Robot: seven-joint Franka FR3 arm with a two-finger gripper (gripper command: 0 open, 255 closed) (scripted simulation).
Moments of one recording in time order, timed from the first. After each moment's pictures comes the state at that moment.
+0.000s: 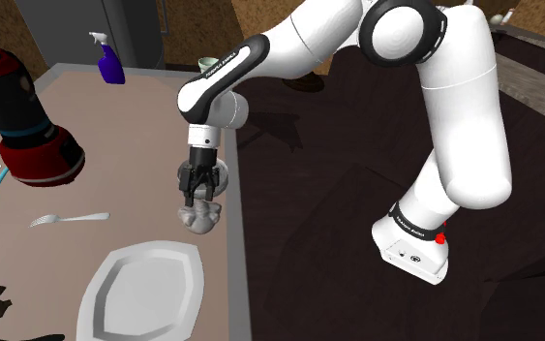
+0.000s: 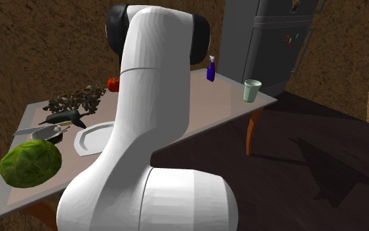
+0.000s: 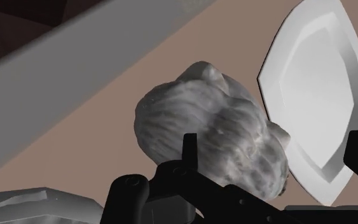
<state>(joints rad) 0.22 0.68 0.17 -1.79 0.66 2.12 -0.32</state>
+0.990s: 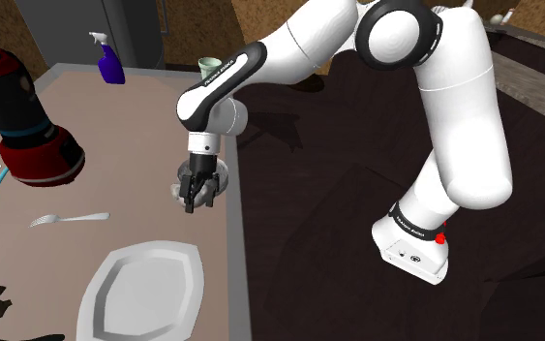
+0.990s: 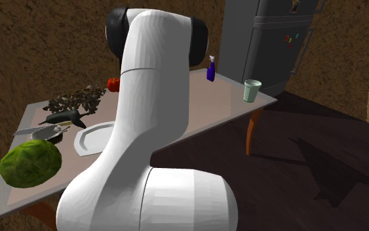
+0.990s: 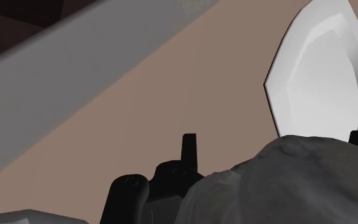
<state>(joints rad) 0.24 0.70 0.18 -1.80 0.67 2.14 -0.33</state>
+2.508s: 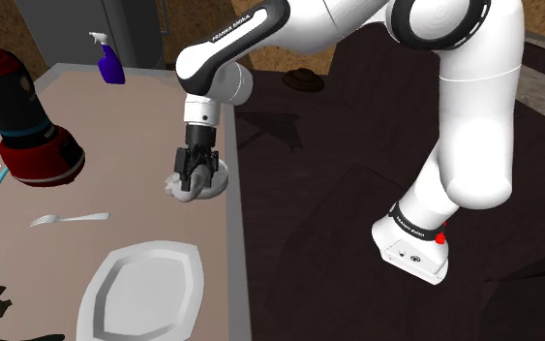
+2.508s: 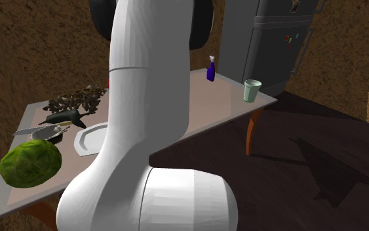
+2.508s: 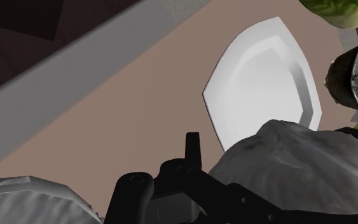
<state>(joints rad) 0.23 0.52 0.18 -1.83 0.65 2.01 -0.24</state>
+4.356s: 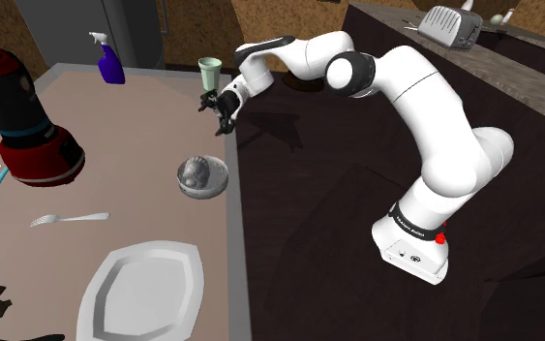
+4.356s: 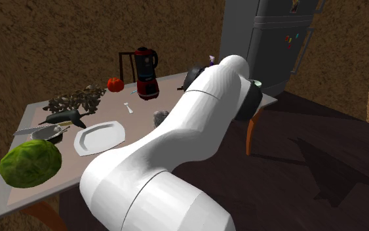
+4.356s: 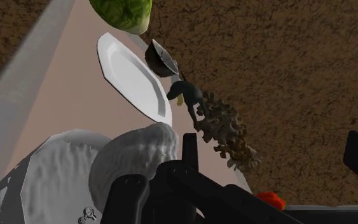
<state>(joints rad) -0.28 1.16 0.24 -1.04 1.04 1.29 -0.03</state>
